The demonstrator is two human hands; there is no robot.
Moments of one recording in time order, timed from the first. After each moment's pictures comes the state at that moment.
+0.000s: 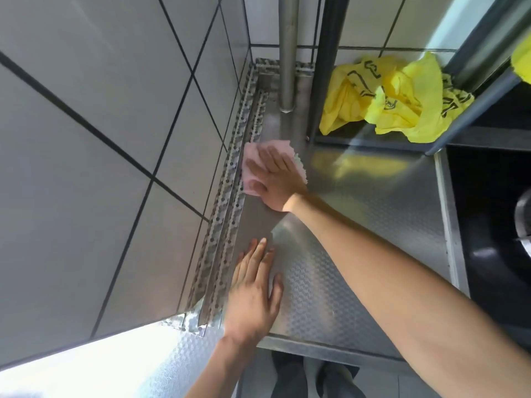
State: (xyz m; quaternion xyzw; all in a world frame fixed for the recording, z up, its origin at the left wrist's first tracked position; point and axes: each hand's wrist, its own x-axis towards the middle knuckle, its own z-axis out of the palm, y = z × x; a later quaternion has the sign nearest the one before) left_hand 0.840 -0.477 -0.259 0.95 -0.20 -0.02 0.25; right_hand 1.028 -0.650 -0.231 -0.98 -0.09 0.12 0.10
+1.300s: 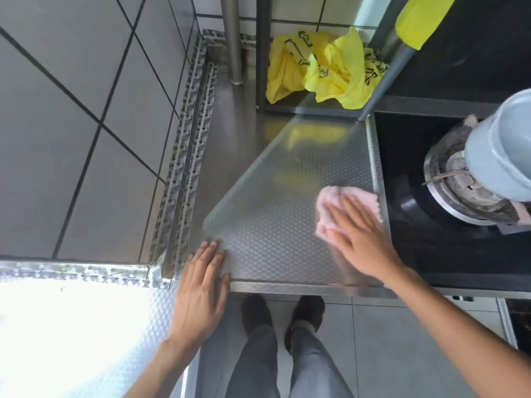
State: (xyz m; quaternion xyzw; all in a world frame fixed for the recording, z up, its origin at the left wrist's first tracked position) left_hand 0.768 -0.424 -0.256 0.94 -0.23 -0.04 0.24; right_hand 0.729 -0.798 -0.220 -0.98 0.05 0.14 0.09
